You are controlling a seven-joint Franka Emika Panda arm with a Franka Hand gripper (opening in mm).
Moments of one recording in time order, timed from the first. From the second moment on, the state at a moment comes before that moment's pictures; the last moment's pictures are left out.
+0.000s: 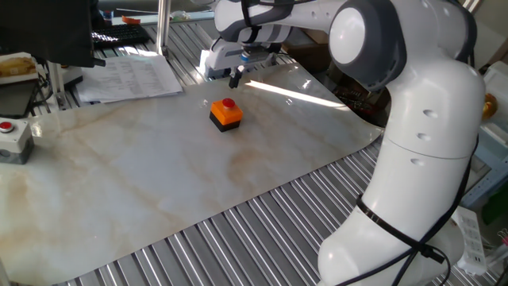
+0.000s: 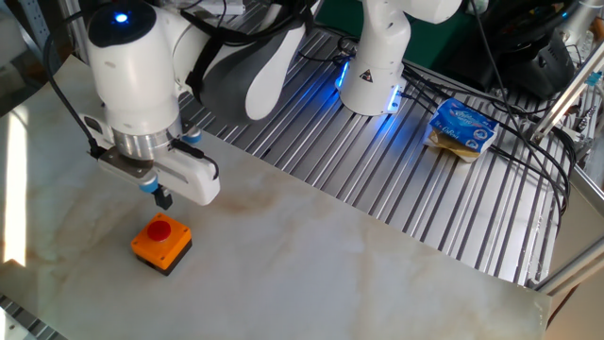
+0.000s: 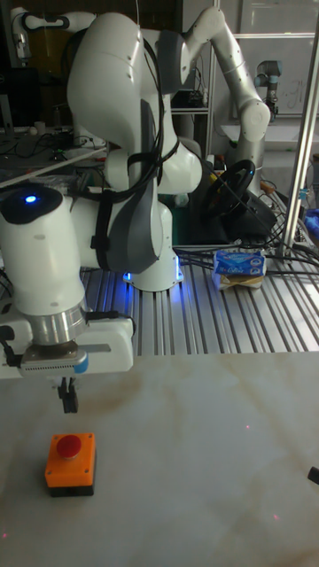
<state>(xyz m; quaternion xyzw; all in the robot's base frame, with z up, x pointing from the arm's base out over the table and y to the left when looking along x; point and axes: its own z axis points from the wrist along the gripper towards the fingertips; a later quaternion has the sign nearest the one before) 0.630 -0.125 0.208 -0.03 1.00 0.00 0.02</state>
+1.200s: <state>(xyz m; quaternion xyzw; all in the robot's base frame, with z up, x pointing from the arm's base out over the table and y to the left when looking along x) 0.634 -0.127 0.176 -0.01 1.00 0.01 0.00</state>
